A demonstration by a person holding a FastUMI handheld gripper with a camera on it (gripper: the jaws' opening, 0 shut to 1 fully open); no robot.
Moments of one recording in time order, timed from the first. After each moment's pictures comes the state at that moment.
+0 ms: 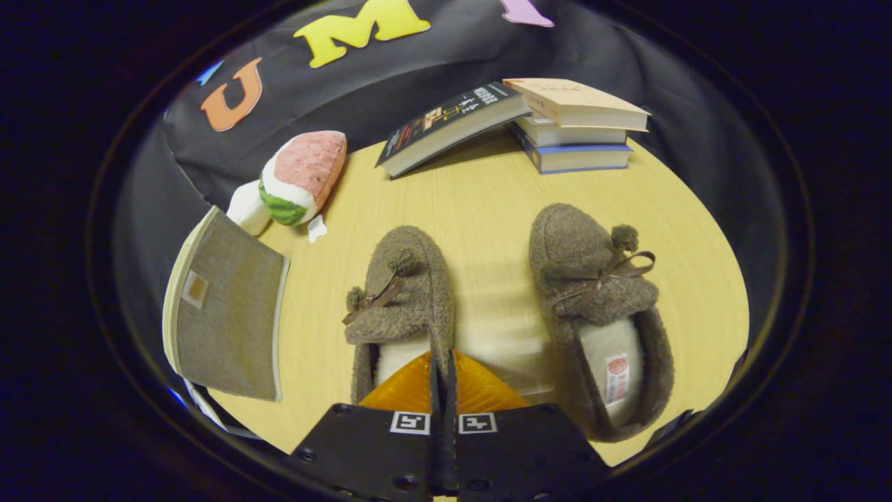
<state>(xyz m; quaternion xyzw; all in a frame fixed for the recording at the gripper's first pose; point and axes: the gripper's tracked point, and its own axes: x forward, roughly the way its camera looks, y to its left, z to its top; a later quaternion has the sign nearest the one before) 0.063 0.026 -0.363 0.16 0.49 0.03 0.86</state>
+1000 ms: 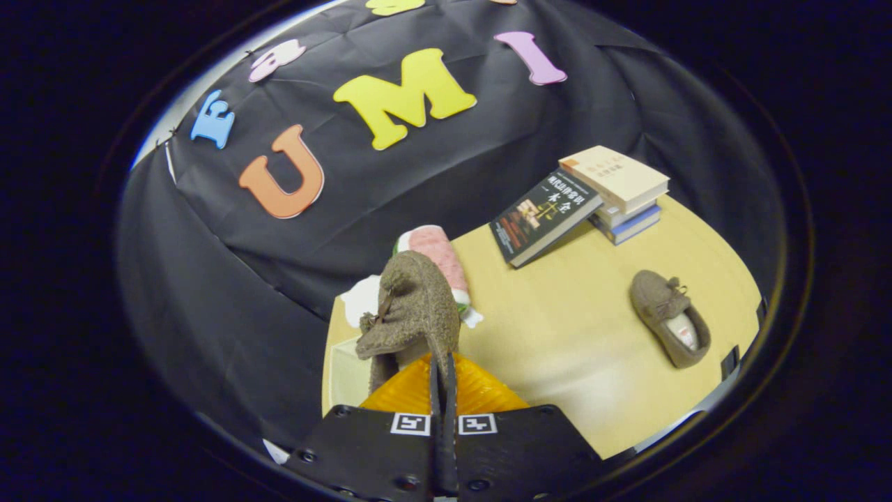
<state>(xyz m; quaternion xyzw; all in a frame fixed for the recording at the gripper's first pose) 0.083 0.228 -0.125 0.27 0.37 0.05 0.89</state>
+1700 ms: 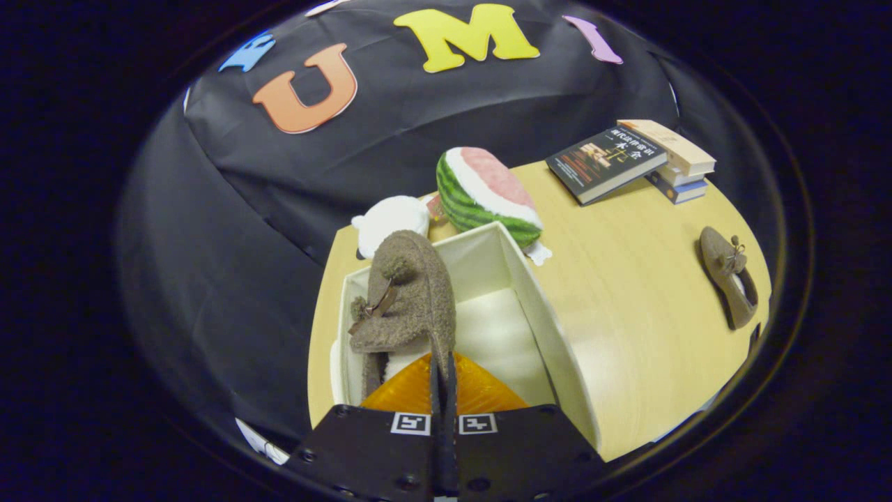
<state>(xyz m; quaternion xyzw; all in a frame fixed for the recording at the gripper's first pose) 0.069 0.382 -0.218 0.18 0.45 0.06 0.87</state>
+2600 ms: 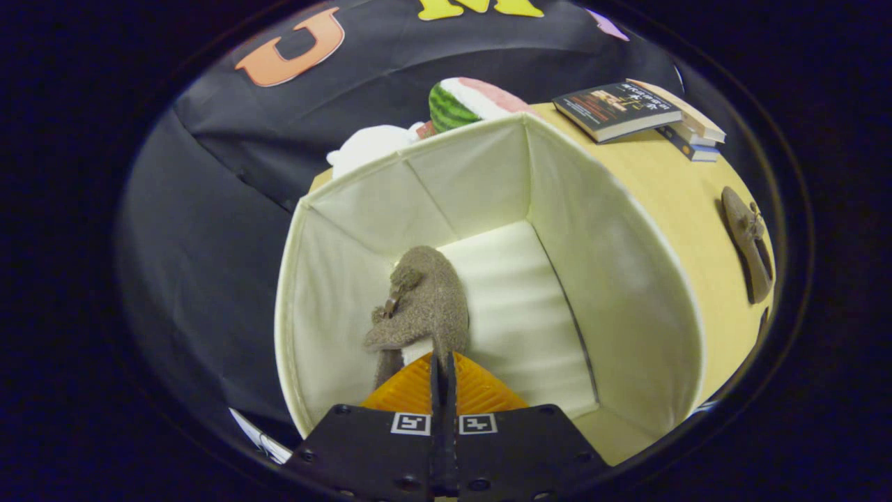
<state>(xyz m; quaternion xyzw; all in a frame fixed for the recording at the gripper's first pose) 0.059 0.412 -0.305 0.16 0.55 0.05 0.82</state>
